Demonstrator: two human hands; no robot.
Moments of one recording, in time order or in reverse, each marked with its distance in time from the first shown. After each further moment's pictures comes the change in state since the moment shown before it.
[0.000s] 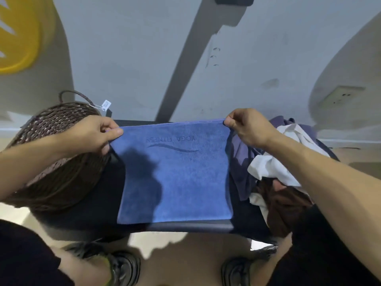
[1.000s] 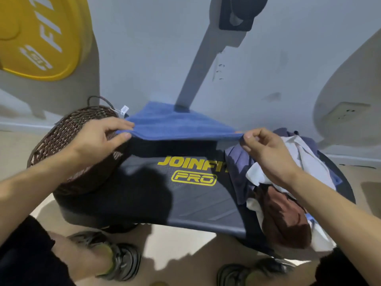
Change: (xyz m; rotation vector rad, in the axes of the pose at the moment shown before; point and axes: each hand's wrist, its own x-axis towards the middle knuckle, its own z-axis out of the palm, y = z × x) left_hand -0.076 0.036 0.003 0.044 0.342 0.332; right_hand -0.077 0.015 -0.001 0.856 0.143 -0.013
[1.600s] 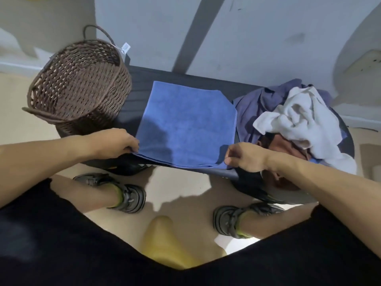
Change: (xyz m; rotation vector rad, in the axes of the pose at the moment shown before) left_hand -0.097 -0.071 0.064 0.489 -0.815 0.142; right_hand -0.061 0.073 0.021 -1.098 -0.844 0.233
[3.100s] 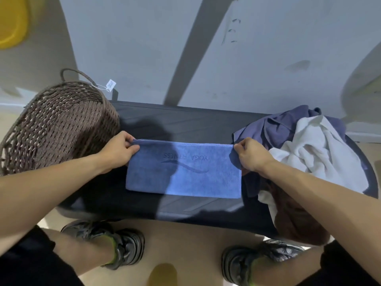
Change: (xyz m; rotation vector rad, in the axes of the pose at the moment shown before) left_hand 0.116 -0.042 -0.030 -0.900 0.406 -0.610; right_hand 0.096 0.034 -0.065 0.300 0.445 0.377
